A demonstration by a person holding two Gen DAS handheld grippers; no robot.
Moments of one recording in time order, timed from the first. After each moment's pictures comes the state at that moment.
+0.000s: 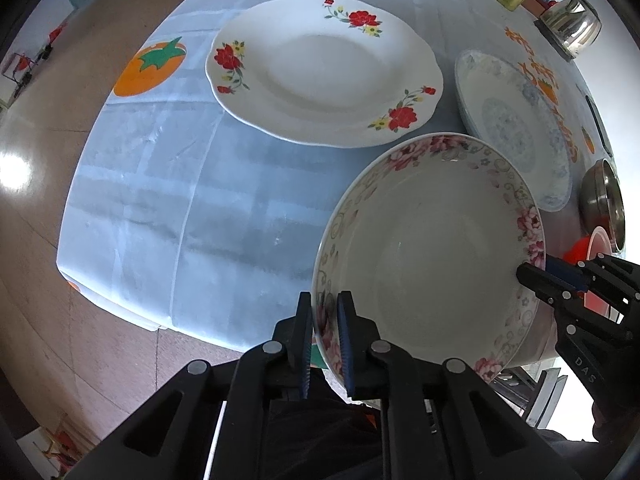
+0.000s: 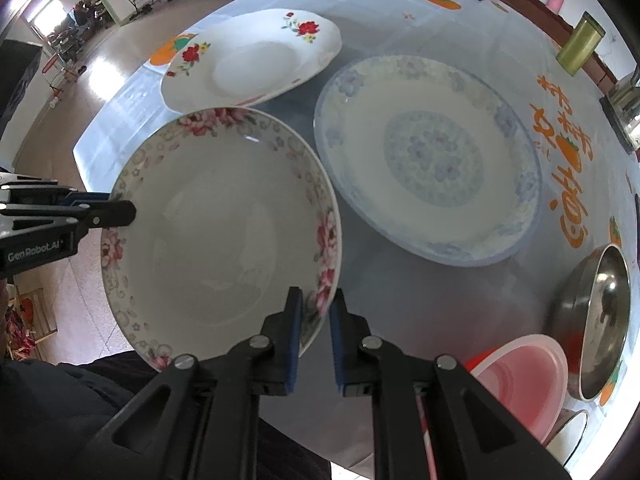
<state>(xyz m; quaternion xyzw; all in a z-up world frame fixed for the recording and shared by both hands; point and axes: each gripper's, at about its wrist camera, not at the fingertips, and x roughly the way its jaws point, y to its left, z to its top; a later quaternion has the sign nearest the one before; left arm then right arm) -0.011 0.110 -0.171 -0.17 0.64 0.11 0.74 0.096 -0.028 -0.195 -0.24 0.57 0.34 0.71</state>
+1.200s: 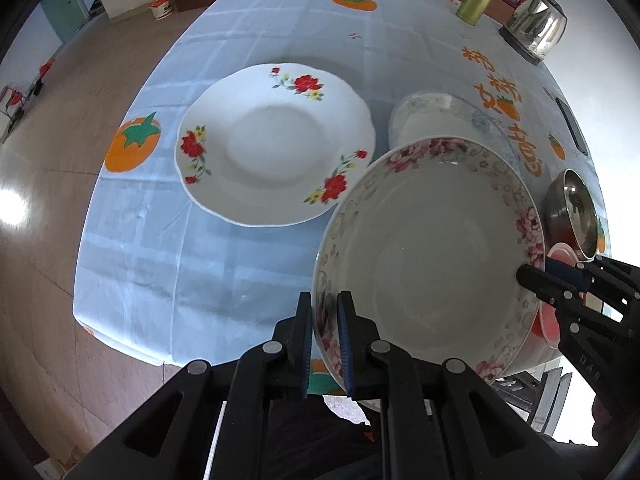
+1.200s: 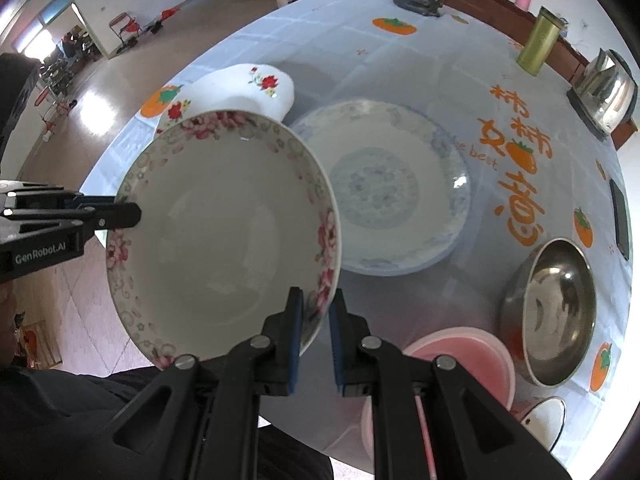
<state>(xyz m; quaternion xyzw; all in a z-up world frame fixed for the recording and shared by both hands) 0.007 0.090 -0.126 -0.13 0.61 0.09 0.78 0.106 -0.061 -0.146 -0.20 0.54 0.32 0.75</state>
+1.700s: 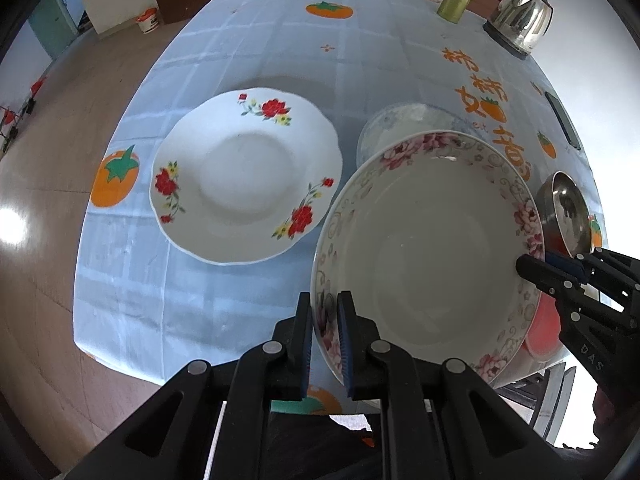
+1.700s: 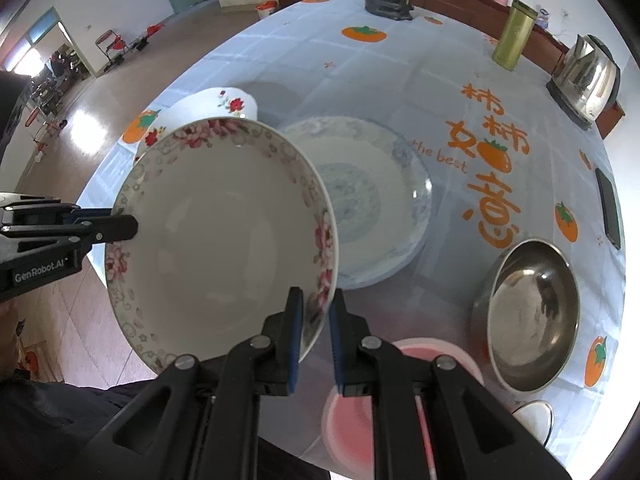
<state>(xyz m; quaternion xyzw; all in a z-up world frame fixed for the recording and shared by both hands) 0.035 0.073 -0.117 -0.11 0.60 0.07 0.79 0.129 -0.079 -0.137 -0.18 0.54 0.31 0.77</state>
